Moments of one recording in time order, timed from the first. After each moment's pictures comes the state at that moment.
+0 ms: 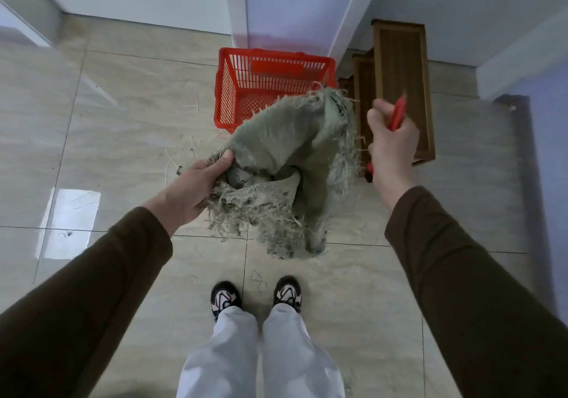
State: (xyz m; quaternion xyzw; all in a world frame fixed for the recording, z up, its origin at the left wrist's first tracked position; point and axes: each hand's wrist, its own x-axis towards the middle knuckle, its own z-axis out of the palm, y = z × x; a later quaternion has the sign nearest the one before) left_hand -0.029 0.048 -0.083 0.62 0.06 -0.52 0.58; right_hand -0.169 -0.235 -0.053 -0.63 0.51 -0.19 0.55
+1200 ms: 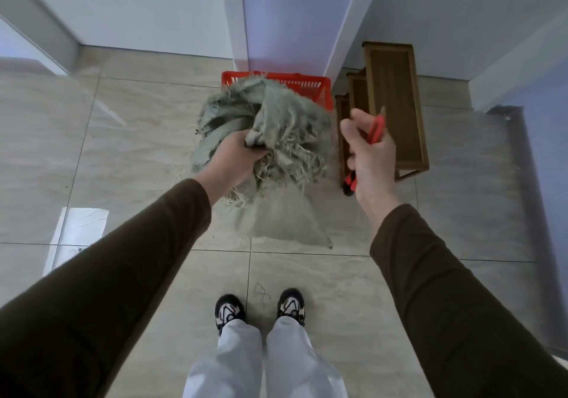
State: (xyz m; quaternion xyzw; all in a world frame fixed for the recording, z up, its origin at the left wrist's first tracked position) left_hand -0.022 -0.034 -0.044 0.83 -0.16 -0.33 0.42; right_hand -0.173 -0.208 -0.020 -0.54 0.44 -0.21 0.69
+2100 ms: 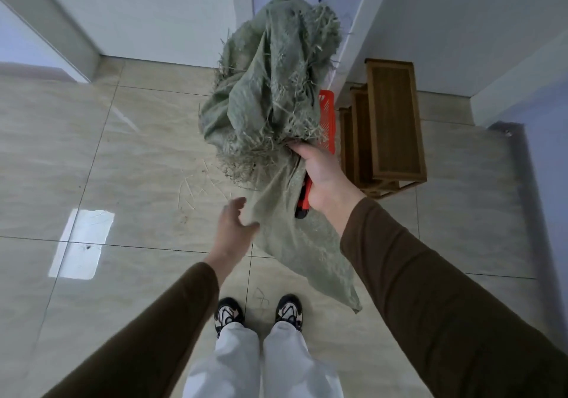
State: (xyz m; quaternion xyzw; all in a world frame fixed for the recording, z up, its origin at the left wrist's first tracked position) left_hand -0.125 0.033 -0.090 0.84 0.01 -0.36 0.41; right_hand -0.131 -0.151 0.008 -0.44 0.47 0.01 0.77
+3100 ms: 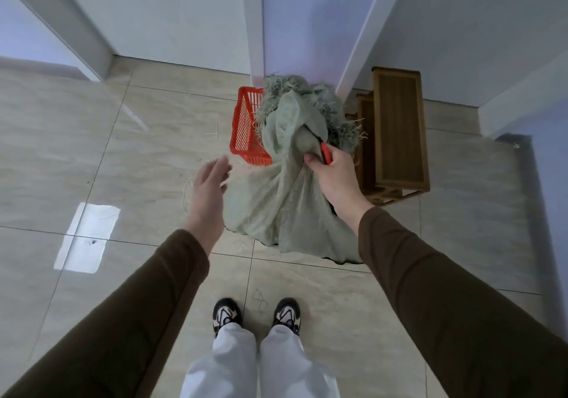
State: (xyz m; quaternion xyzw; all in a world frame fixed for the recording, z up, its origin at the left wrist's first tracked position) left_hand -0.064 0.023 -0.045 0.69 0.14 -0.27 0.66; right_hand -0.152 -0.187 -0.018 -0.75 0.34 -0.06 0.57
